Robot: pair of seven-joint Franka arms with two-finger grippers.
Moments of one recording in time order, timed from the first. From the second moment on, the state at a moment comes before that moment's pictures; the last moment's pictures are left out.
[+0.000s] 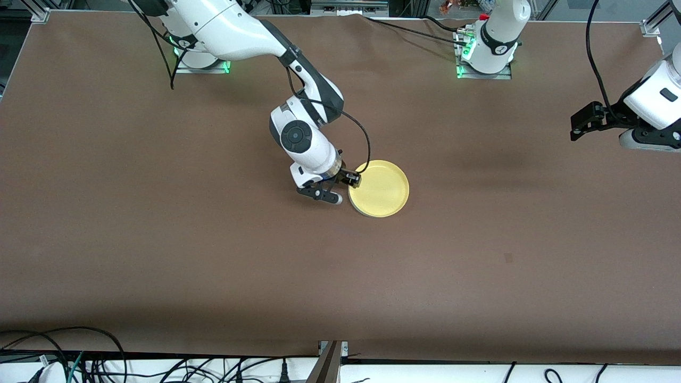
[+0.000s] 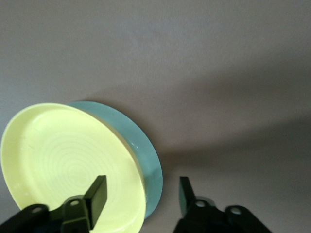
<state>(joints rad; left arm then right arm) 0.07 0.00 -0.10 -1.63 0.04 1.61 0.06 0.65 0.75 0.10 -1.52 0.26 2.43 0.88</state>
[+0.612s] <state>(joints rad) 0.07 0.00 -0.10 -1.63 0.04 1.60 0.06 0.59 0.52 -0.09 -1.50 0.26 2.23 0.88</state>
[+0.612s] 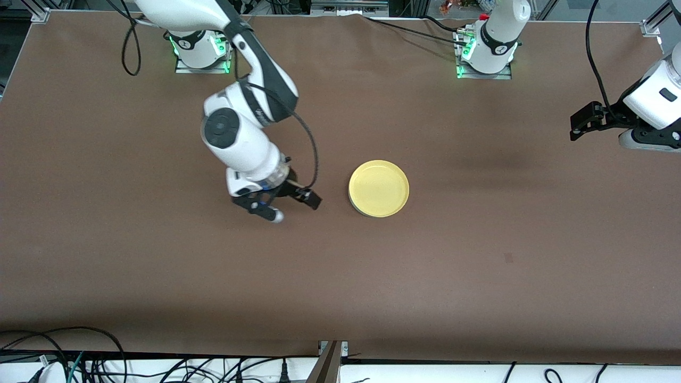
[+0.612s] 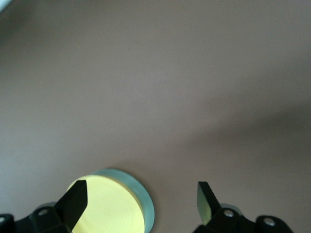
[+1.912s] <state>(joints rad) 0.07 0.00 -0.12 -1.63 0.04 1.60 0.05 0.29 0.15 -0.17 -1.53 0.03 1.60 0.27</state>
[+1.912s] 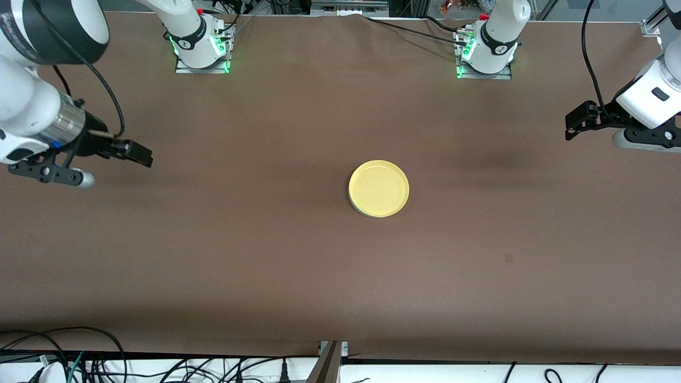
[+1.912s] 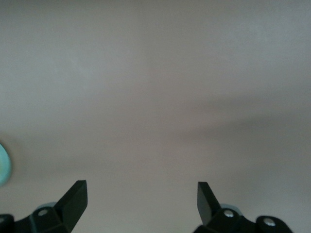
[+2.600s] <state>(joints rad) 0.07 0.00 -0.12 -1.63 0.04 1.60 0.05 0.22 -0.03 -0.11 -1.78 0.01 1.67 0.11</state>
